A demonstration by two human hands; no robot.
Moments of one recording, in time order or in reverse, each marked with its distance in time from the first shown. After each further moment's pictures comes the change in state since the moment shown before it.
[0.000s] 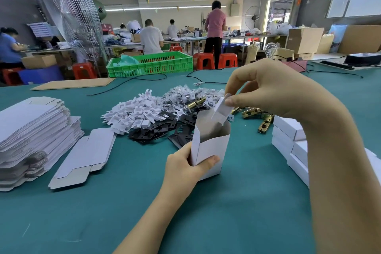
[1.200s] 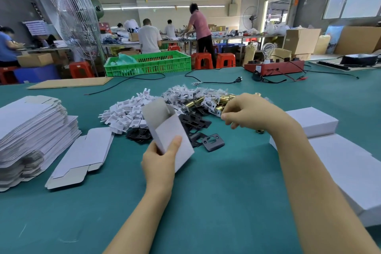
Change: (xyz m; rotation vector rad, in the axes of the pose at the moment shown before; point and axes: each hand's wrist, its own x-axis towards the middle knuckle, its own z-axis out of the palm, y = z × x) left_hand 0.019 -0.016 -0.016 -0.239 0.476 -0.157; right_hand 0.022 0.063 0.049 -0.120 -0.158 0.341
